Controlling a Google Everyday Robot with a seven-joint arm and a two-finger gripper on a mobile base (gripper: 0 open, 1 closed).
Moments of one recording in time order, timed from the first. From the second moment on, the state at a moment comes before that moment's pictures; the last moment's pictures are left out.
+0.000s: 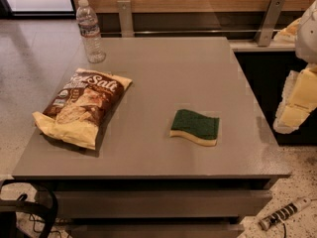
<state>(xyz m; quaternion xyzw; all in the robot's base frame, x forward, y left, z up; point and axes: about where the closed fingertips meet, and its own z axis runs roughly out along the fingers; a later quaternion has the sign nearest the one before) 0.438 -0.214 0.986 -0.60 0.78 -0.05 0.17</state>
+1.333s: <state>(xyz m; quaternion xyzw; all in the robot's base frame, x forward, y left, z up) 0.443 -0.194 0.923 -0.49 0.81 0.08 0.32</state>
